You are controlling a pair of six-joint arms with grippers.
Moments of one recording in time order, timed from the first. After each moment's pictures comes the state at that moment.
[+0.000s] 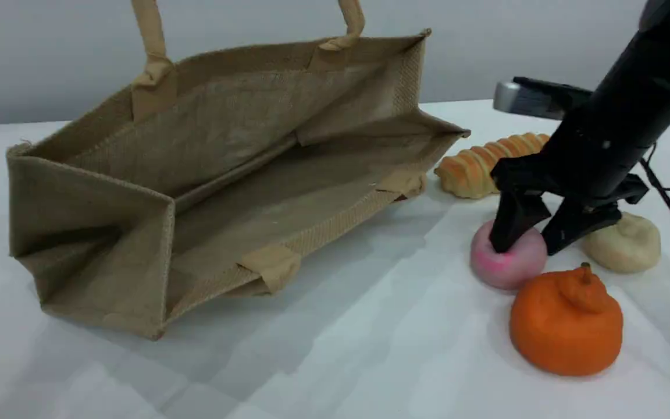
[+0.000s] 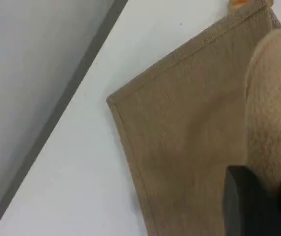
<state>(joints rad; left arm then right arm) -0.29 1.93 -2.06 -0.29 1.22 0.83 0.17 2.16 -1.20 0.61 0.59 -0.51</state>
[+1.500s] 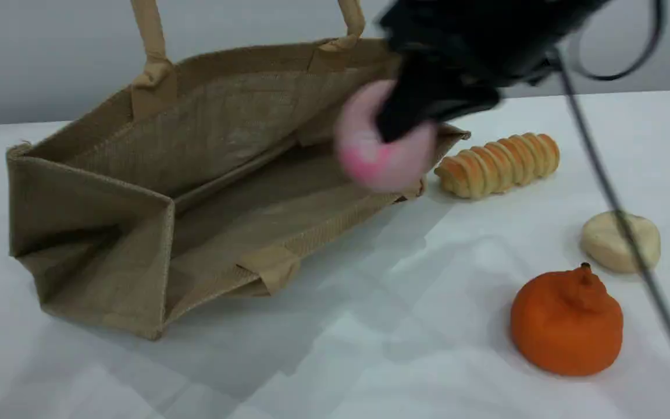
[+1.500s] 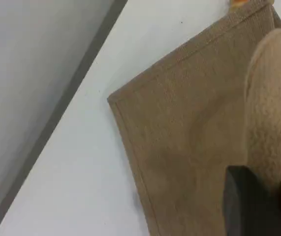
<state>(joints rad) -0.29 1.93 -2.06 -0.29 1.22 0.84 0.44 1.76 -1.08 0.96 0.56 -0.75</state>
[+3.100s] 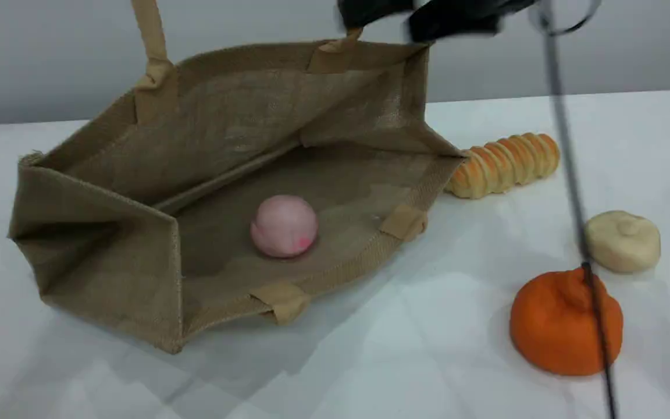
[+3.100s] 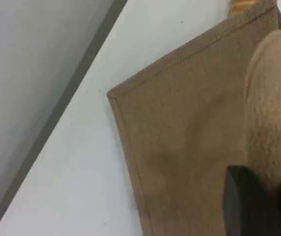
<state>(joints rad) -0.29 1.93 -2.06 -0.29 1.22 0.83 0.28 1.83 -1.17 1.43 0.47 -1.27</state>
